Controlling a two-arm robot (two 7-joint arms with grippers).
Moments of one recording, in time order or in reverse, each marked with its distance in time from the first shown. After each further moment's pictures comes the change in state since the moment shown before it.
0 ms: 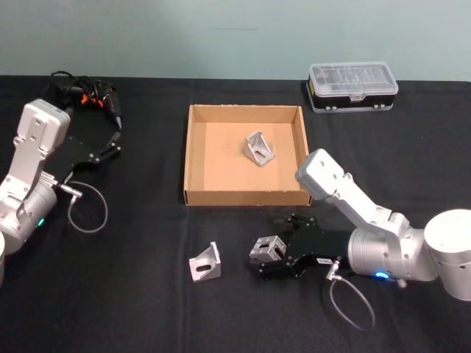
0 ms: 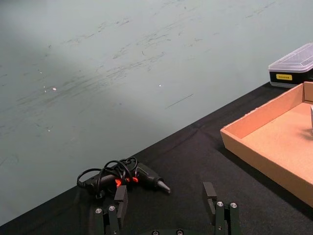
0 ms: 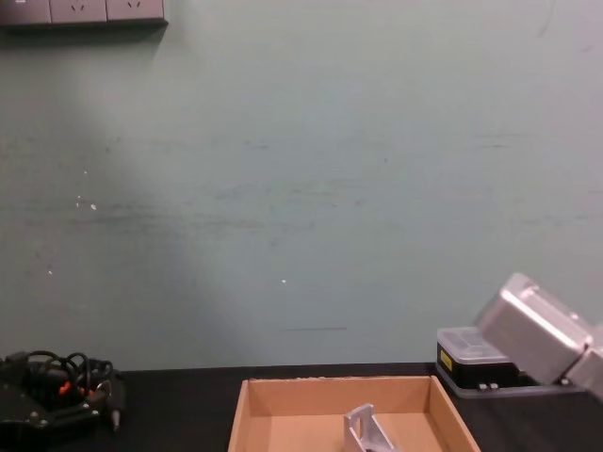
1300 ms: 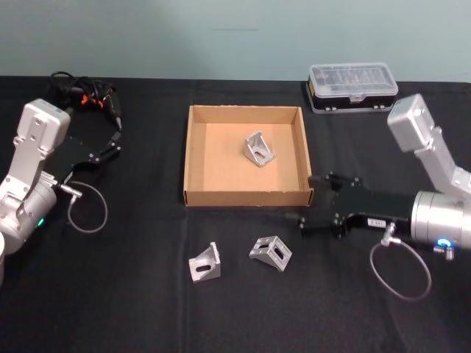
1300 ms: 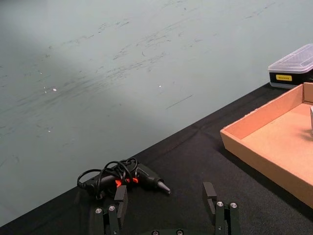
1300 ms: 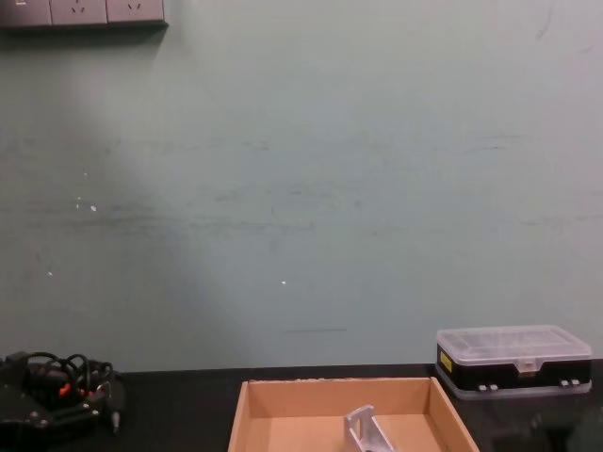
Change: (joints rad) left arm 0.000 0.000 0.000 0.000 0.000 0.000 0.000; right arm -0.038 0.105 0.179 -0.009 0.218 -0.152 0.145
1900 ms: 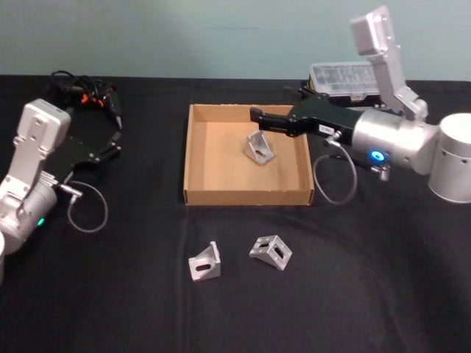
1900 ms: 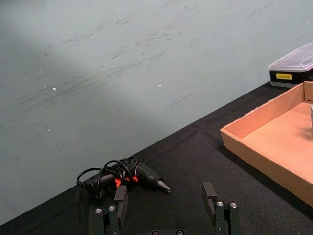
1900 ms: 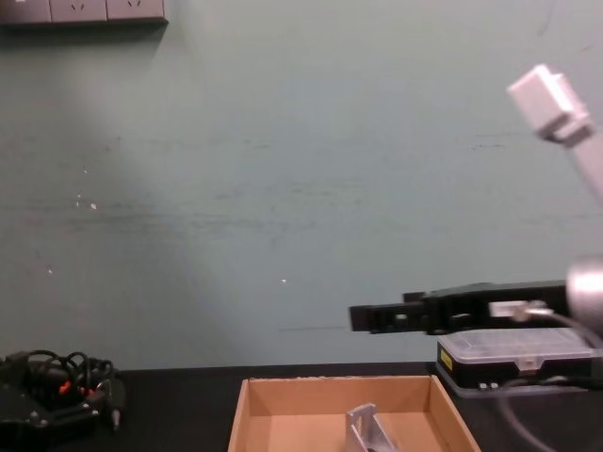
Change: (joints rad) left arm 0.000 0.000 0.000 0.000 0.000 0.000 0.000; right arm 0.244 -0.323 0.017 0.279 -0.040 0.036 -0.146
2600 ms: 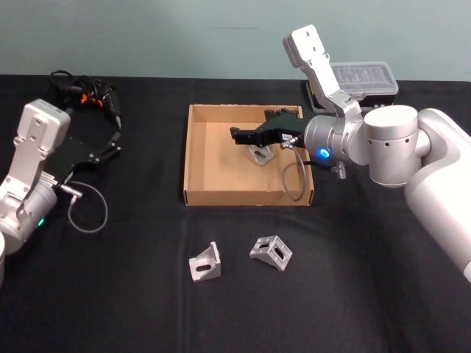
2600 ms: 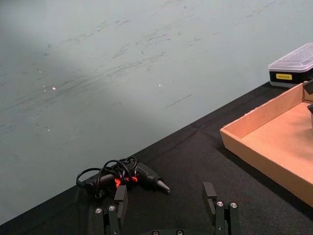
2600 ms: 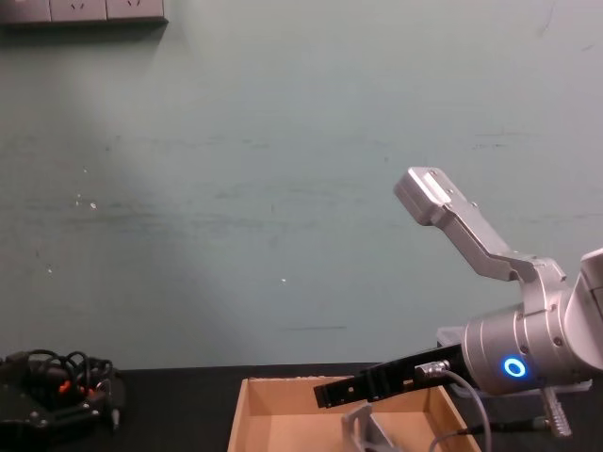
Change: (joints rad) left arm 0.000 0.000 0.000 0.000 0.000 0.000 0.000; right arm 0.184 -0.184 -0.128 0.337 -0.109 0.100 -0.151
